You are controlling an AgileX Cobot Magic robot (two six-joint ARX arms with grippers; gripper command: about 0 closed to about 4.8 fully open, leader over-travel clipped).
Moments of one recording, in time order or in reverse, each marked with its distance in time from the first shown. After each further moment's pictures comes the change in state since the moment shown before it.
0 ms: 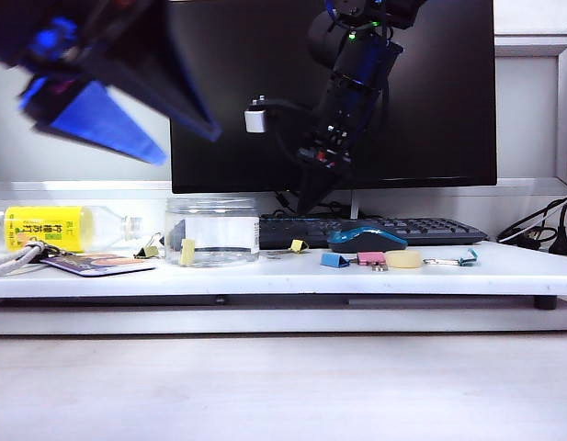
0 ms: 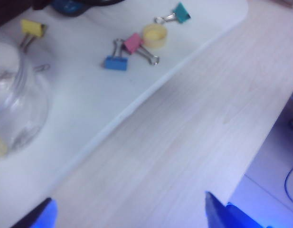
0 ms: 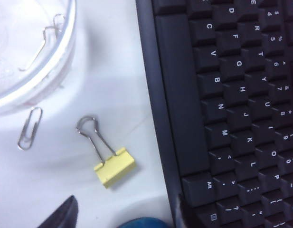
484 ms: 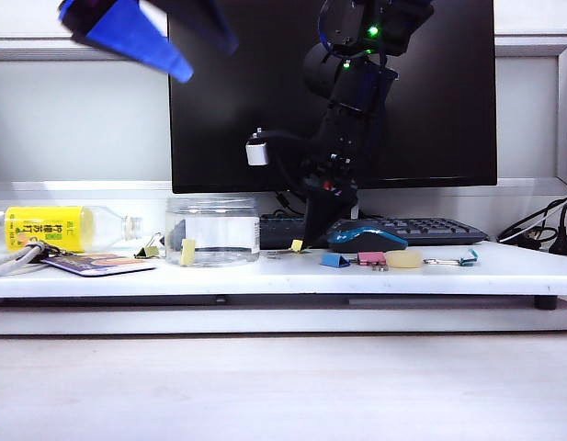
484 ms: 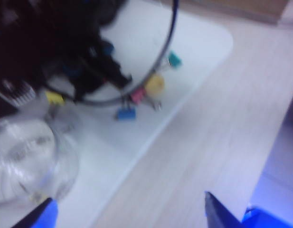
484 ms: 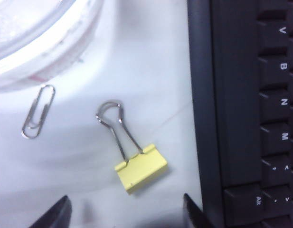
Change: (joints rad) left arm 0.000 0.032 0.217 -0.137 0.005 0.175; right arm 0.001 0.058 0.002 -0.037 0.016 -0.058
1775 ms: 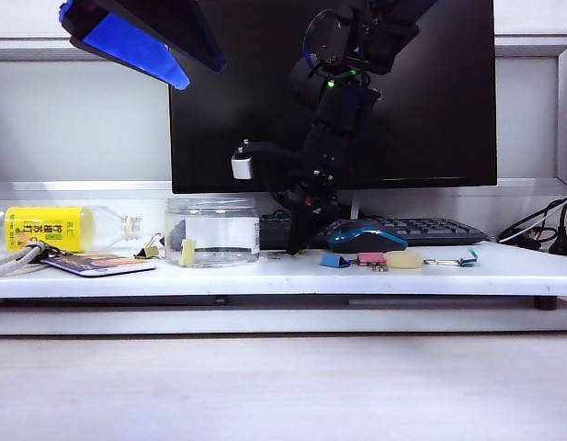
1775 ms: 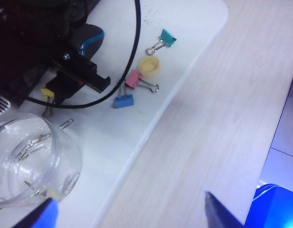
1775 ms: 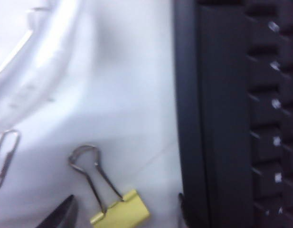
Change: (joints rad) left arm 0.000 0.003 0.000 -0.037 0.000 0.119; right arm 0.016 0.056 0.013 0.087 0.025 0.029
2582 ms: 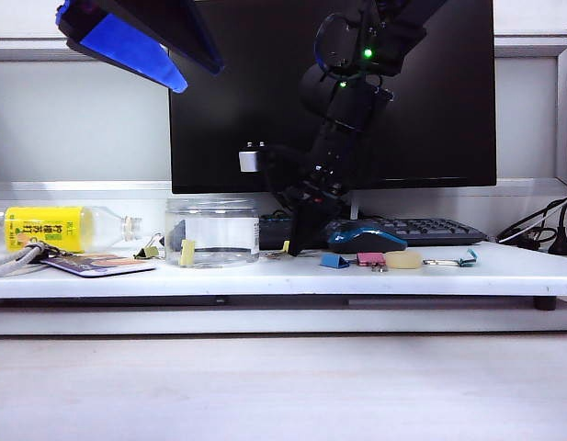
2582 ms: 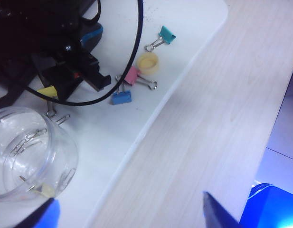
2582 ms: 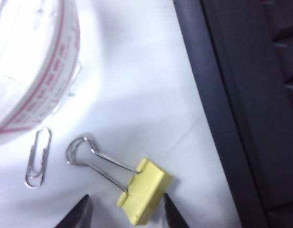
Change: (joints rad) left arm 0.000 0.000 0.000 -0.012 0.000 -0.026; right arm -0.018 0.006 0.006 -0.087 -0.090 0.209
